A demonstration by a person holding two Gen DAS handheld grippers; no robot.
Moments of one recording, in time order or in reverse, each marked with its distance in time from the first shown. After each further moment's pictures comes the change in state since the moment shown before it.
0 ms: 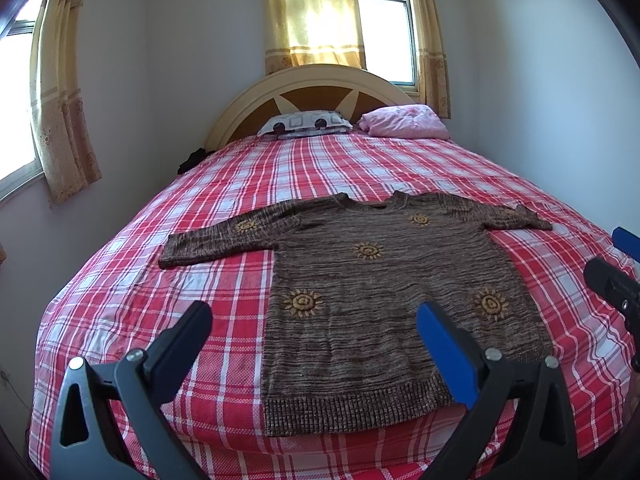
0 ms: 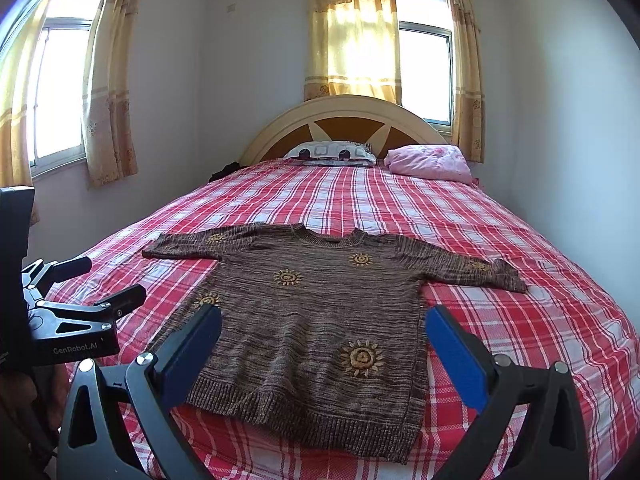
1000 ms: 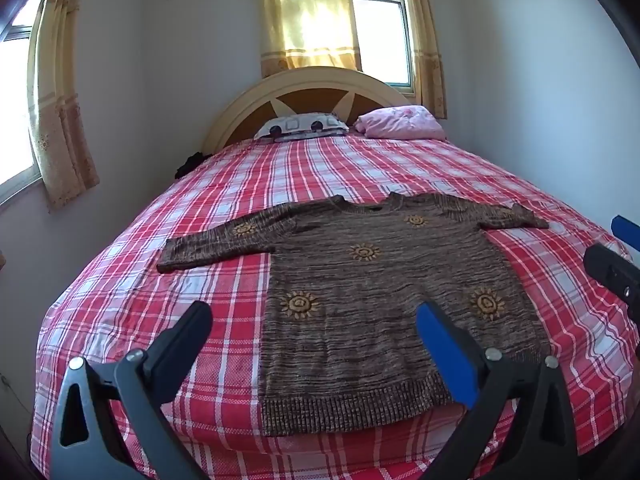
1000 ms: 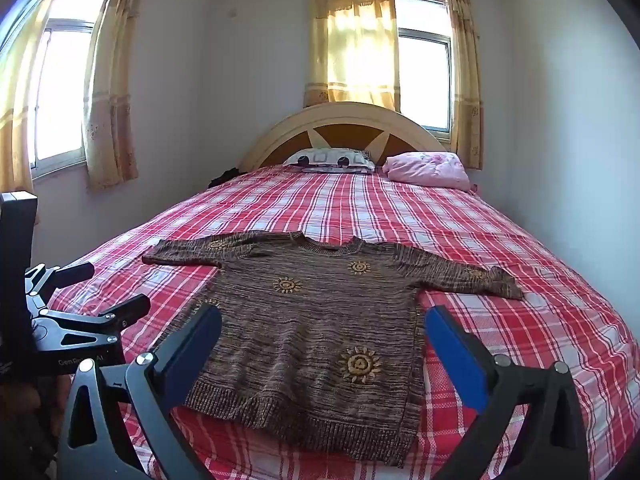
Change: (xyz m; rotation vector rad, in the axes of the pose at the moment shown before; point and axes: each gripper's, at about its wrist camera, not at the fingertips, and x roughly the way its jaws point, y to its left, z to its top) left arm -0.003 -0.001 -0.001 0.009 -0.009 -0.008; right arm -0.009 0.000 0.008 -0.004 -0.020 -0.004
